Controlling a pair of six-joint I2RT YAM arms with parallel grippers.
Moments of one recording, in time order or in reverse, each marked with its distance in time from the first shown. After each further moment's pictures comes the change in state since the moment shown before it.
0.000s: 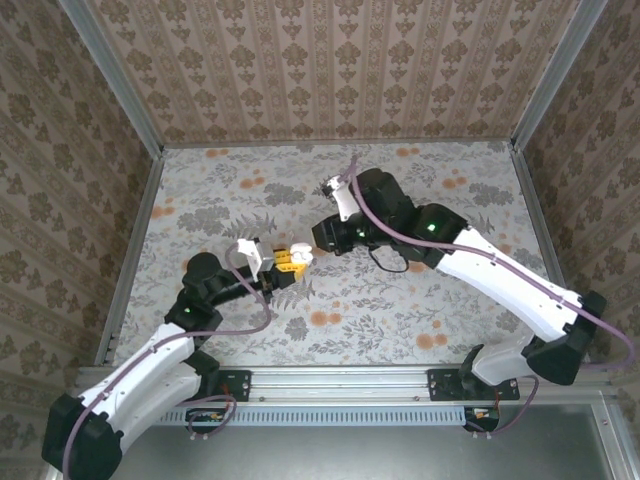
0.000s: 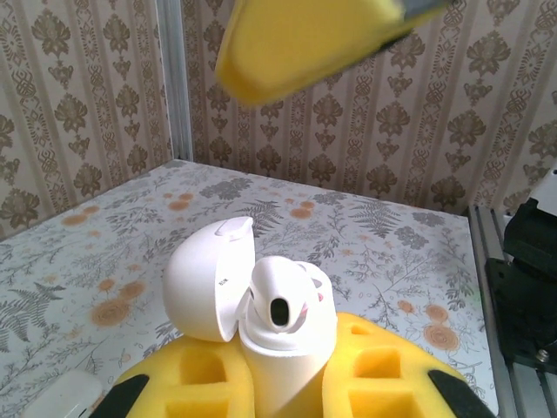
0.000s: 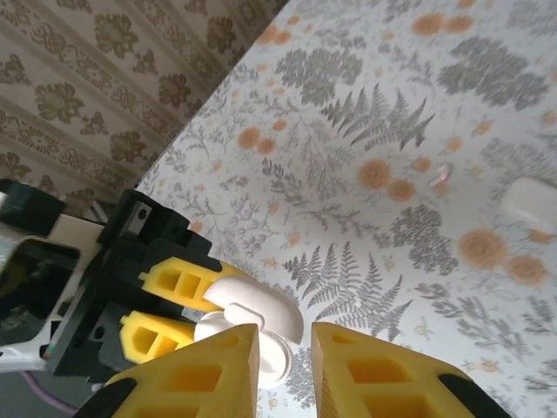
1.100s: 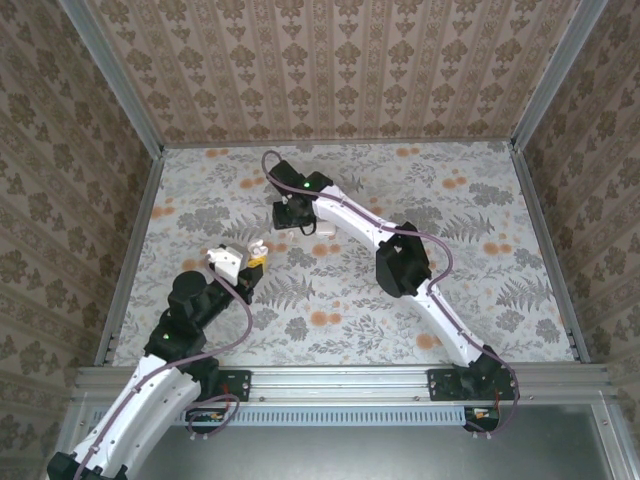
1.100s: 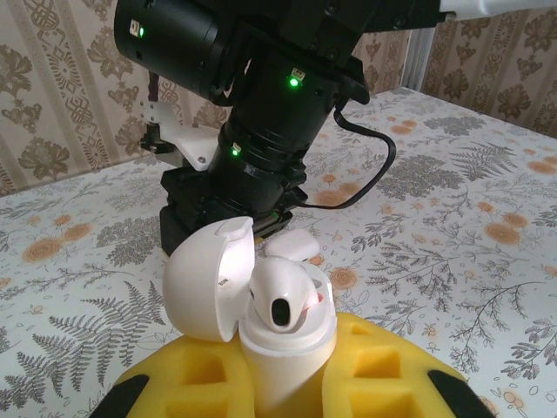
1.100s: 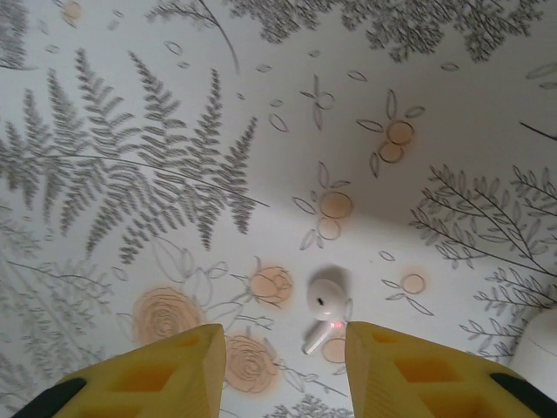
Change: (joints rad) left arm 0.073 -0.330 -0.046 -0.450 -0.512 0.048; right arm -0.102 1.184 1.017 -0.311 0.166 0.117
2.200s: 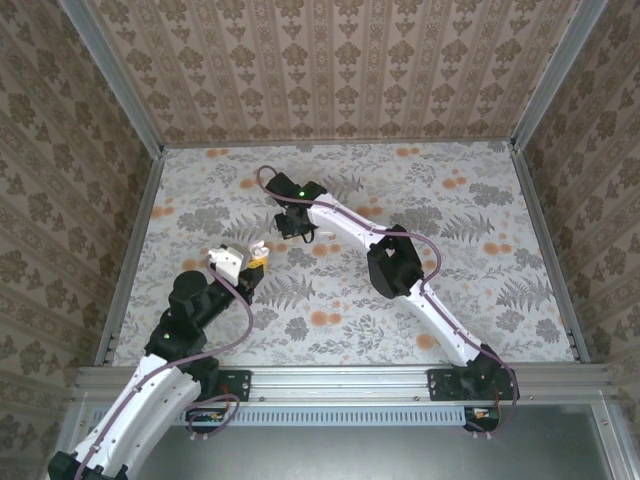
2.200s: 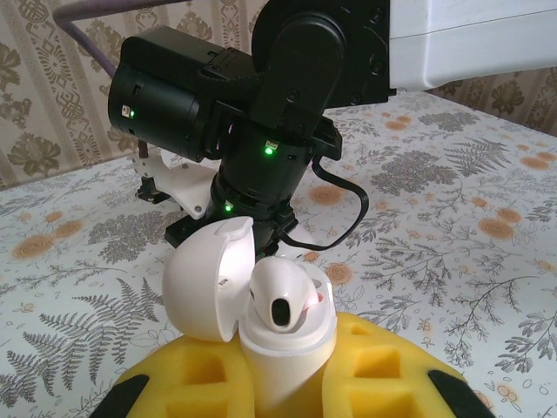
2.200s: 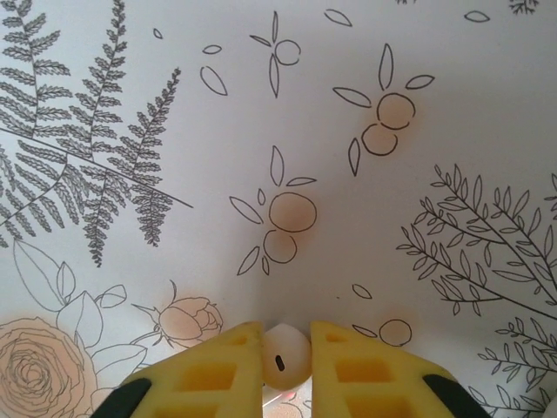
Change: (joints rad) left arm 0.005 0.006 -0.006 0.002 0.020 -0.001; right arm 0.009 0.088 0.016 0.008 0.055 -0.103
